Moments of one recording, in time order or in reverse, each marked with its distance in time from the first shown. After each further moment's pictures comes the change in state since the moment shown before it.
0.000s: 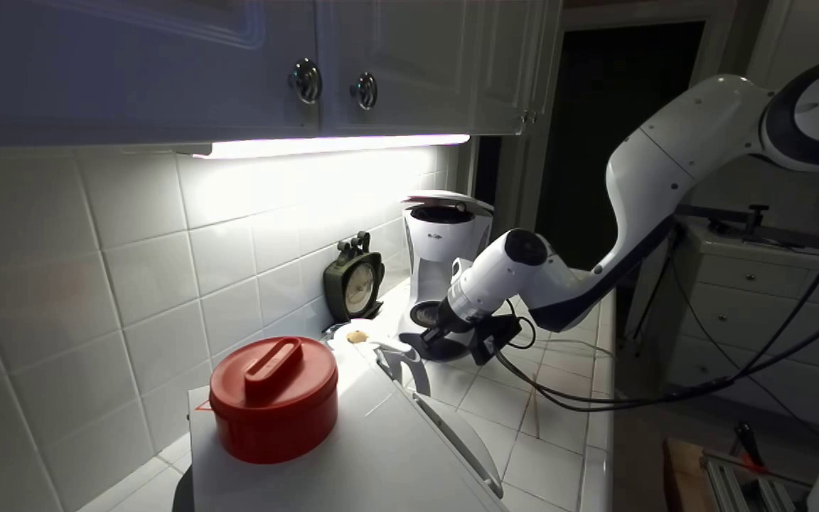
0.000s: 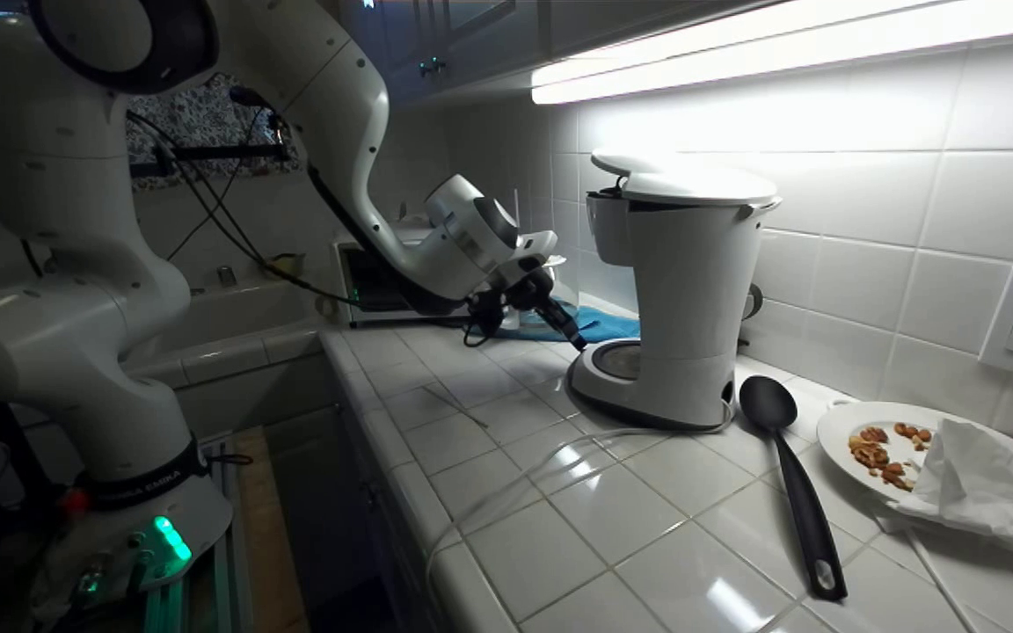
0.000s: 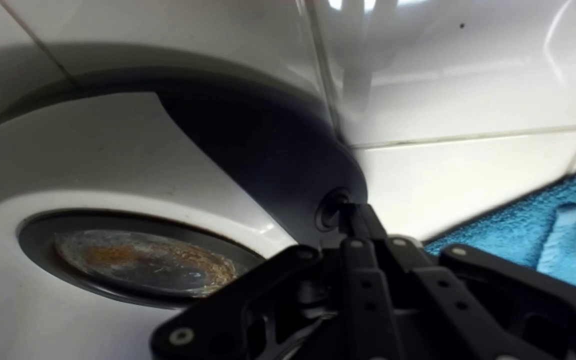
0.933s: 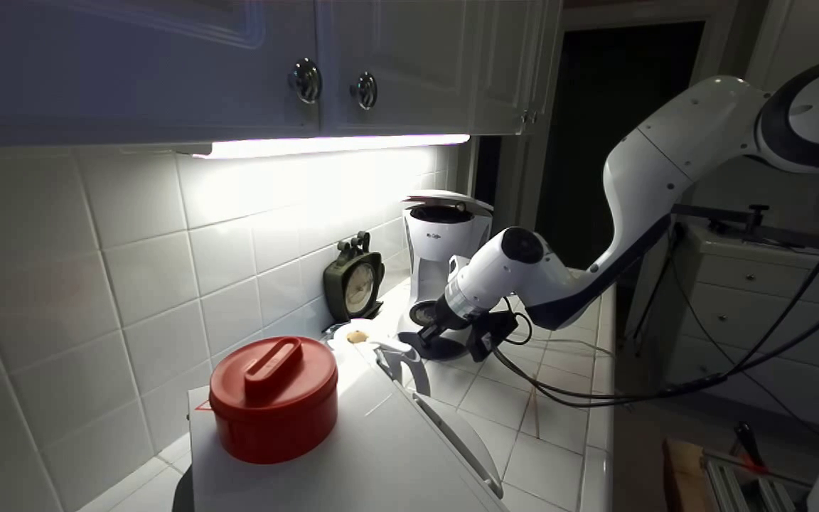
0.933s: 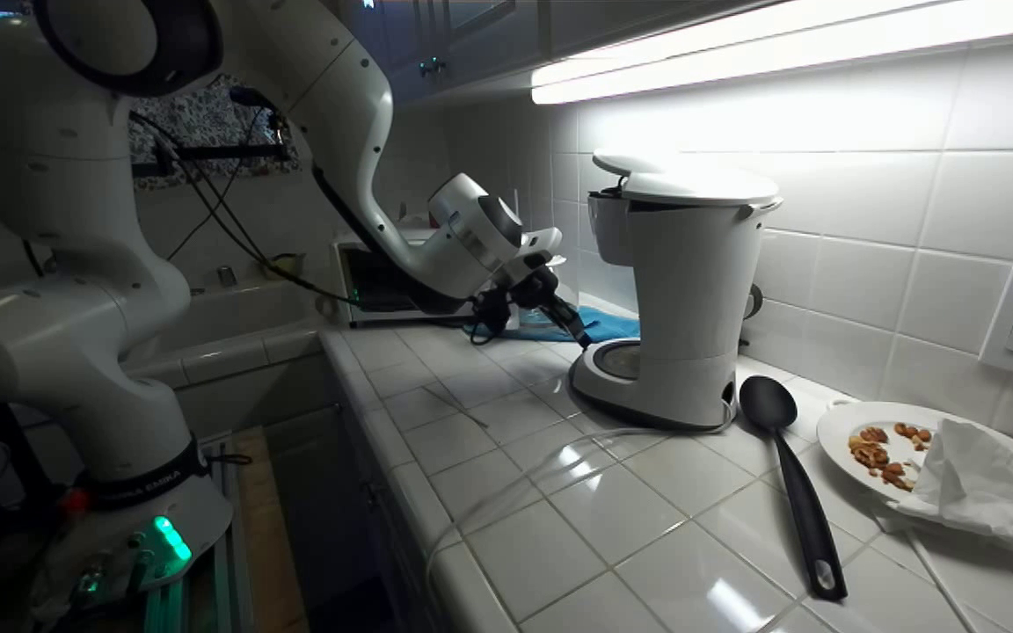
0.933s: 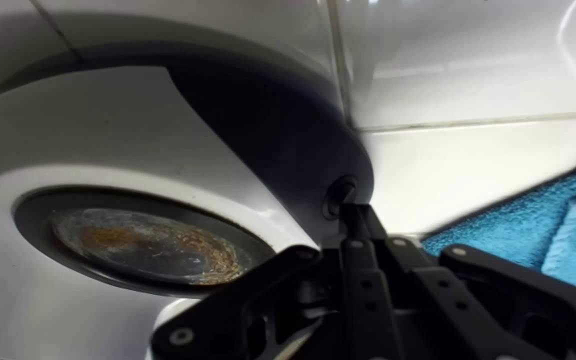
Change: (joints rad) arm 0.000 0.014 0.000 0.024 0.000 -0.005 -0.035
